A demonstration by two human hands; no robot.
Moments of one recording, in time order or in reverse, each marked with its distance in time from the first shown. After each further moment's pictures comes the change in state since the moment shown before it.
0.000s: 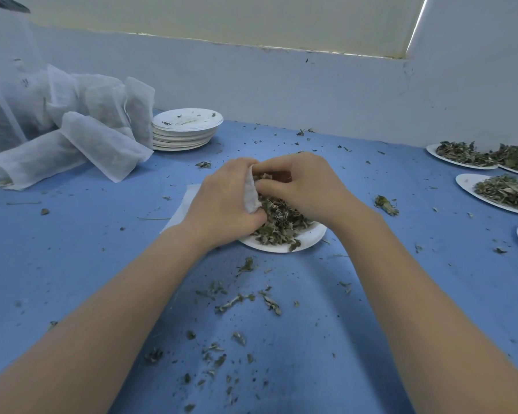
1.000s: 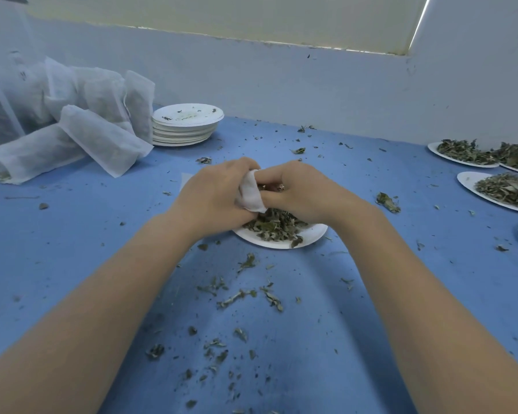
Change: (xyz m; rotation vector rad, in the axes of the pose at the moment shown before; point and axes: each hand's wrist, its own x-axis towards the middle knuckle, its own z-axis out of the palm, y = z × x) left_hand 0.002 -0.009 -0.013 0.130 -0.063 0.077; right_hand -0.001 -0.004 0.003 -0.096 -0.254 0.004
